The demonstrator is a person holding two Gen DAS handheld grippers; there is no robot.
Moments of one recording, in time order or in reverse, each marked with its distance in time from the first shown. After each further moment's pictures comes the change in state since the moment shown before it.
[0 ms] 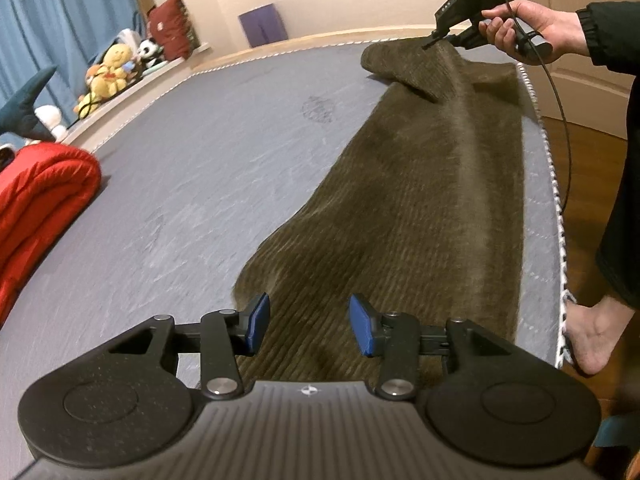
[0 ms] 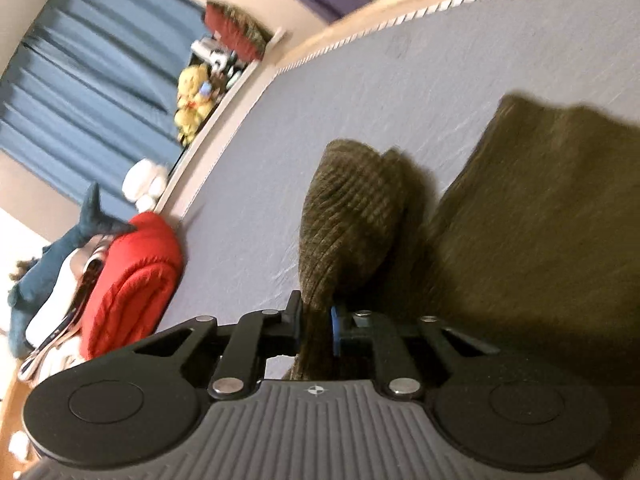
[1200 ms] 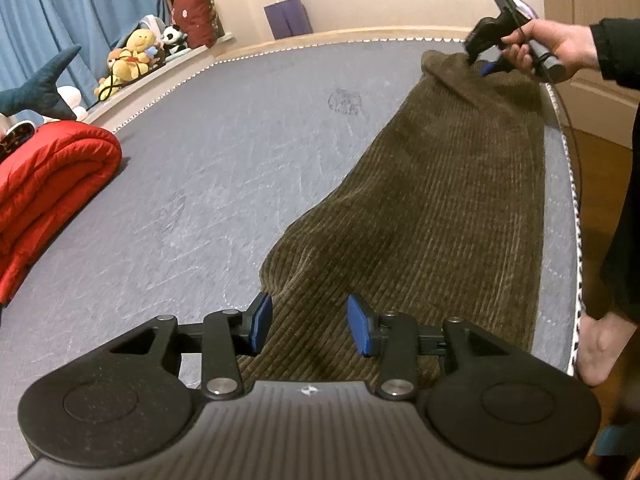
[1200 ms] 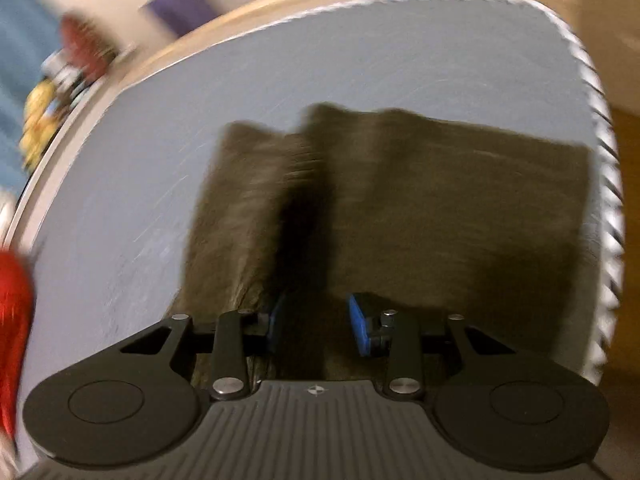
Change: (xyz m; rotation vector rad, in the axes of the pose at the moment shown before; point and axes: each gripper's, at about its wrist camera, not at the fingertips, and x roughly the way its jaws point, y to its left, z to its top) left arm -0.006 0.019 -0.014 -0.072 0.018 0.046; right arm 0.035 -0.003 -0.024 -0.001 -0.017 -0.394
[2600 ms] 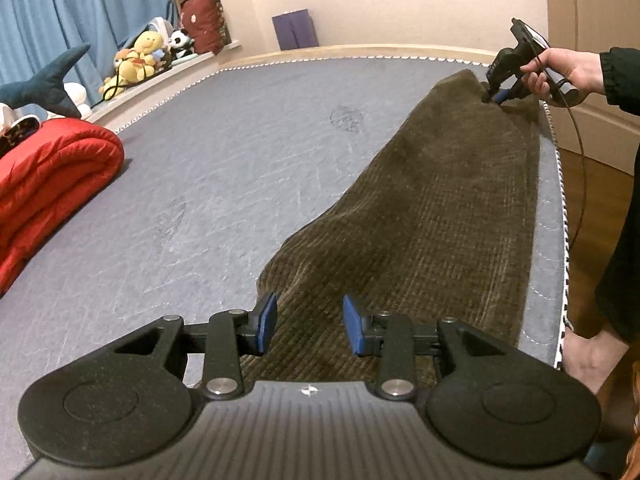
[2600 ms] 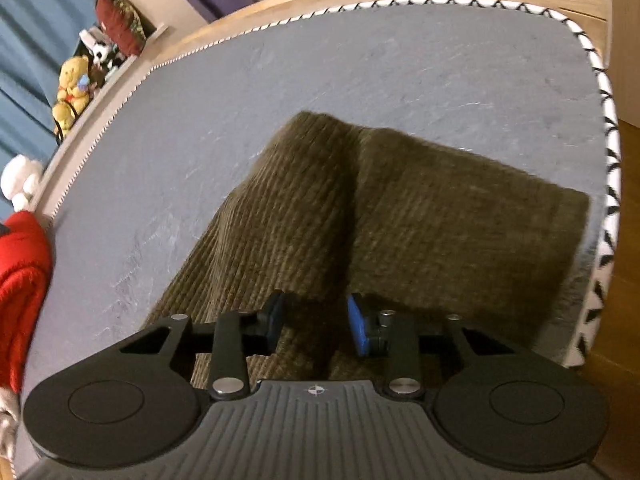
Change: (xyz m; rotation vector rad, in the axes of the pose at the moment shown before) left arm -0.014 0.004 0.002 -0.046 -0.032 -0.012; right arm -0.013 -0.046 0.053 -0.034 0.084 -0.010
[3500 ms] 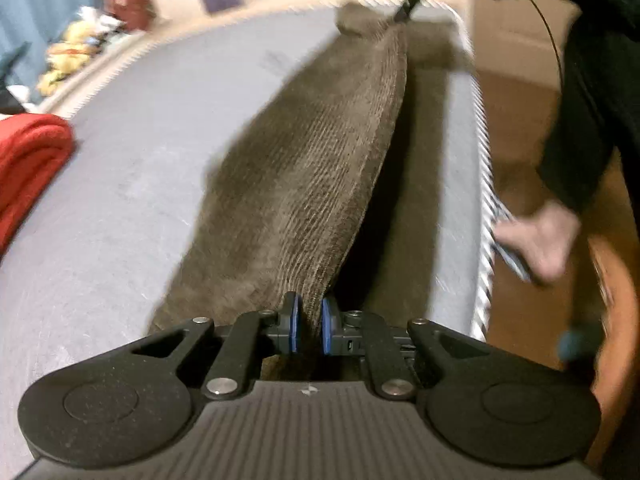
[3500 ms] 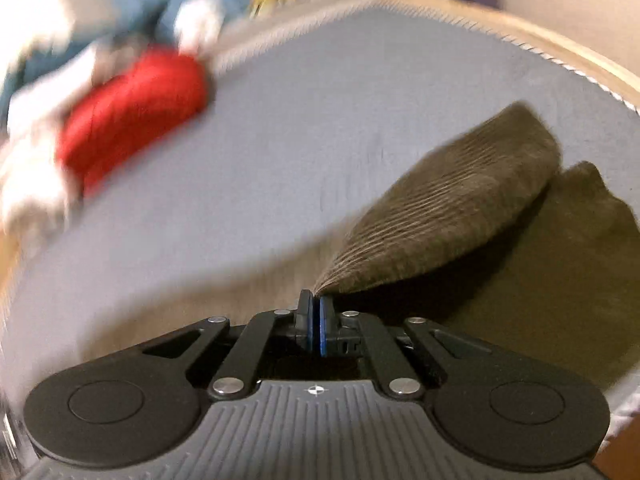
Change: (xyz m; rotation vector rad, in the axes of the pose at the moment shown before) left arm -0.053 -0.012 -0.069 0.188 0.158 -0.184; right arm -0.091 0.131 -0.093 -0.755 0.231 0.270
